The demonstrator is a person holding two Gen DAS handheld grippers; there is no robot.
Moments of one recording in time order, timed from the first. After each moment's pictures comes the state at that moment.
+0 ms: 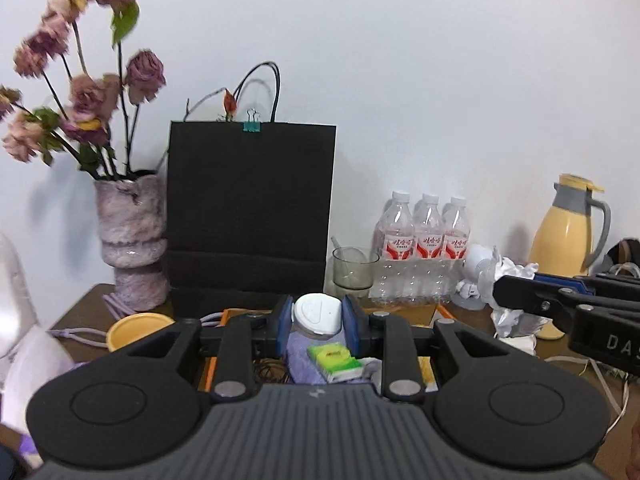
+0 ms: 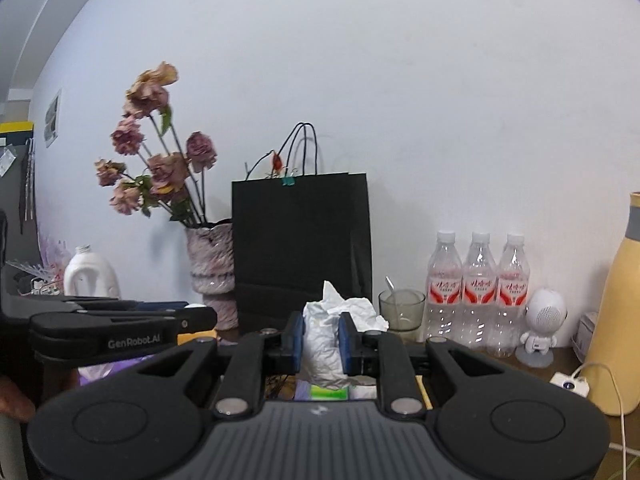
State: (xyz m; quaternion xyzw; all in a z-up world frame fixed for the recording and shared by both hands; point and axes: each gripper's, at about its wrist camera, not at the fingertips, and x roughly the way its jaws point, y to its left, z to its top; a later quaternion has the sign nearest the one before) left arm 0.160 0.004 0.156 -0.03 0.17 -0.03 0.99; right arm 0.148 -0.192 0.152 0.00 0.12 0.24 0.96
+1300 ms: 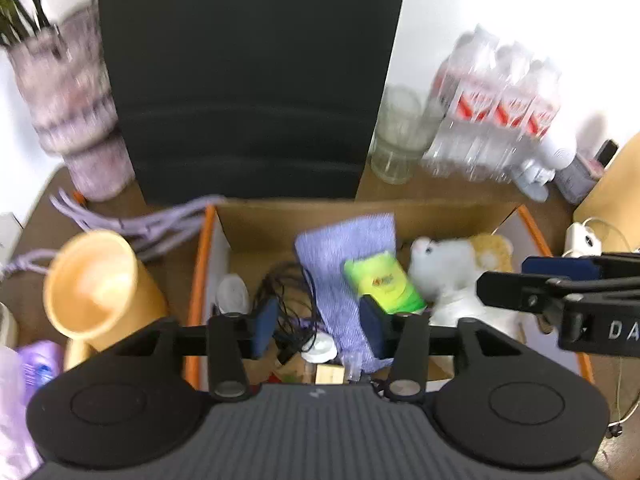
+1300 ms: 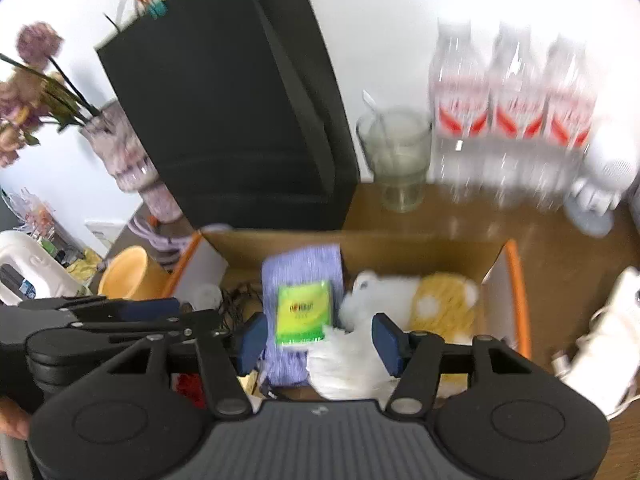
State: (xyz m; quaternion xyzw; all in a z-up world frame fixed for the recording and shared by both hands) left arm 0.325 0.025 0.122 -0.03 0.45 -0.02 0.89; right arm 0.343 -0.155 0.120 0.05 0.45 0.22 0.86
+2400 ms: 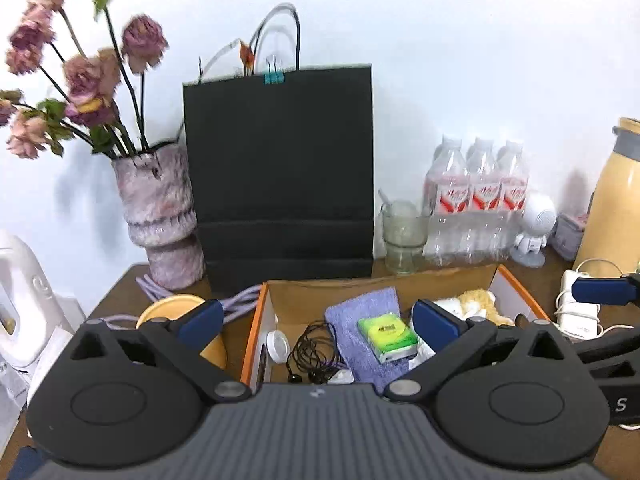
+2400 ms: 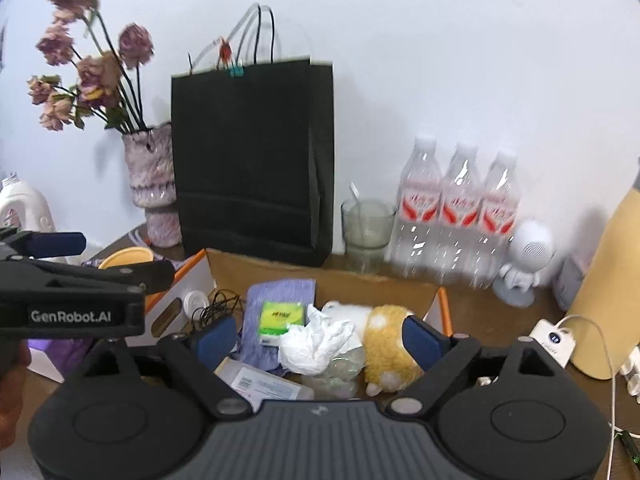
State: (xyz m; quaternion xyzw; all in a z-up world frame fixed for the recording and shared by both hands) left arm 0.196 -0.006 0.143 0.03 0.22 0.05 0.97; right arm 0.210 -0.170 0.122 -0.05 0.25 0.18 0.95
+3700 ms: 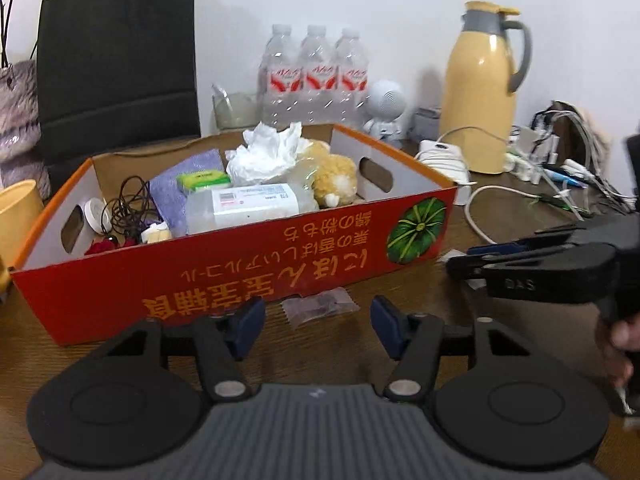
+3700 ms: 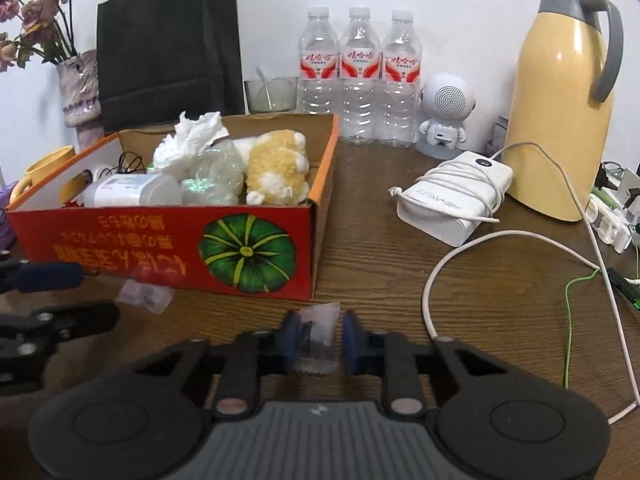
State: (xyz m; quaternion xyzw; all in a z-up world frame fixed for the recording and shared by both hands) left arm 0.150 -0.072 0.007 0.04 0.29 -0.14 0.95; right arm 0.172 -0.262 -0.016 -0.02 0.33 0.11 0.94
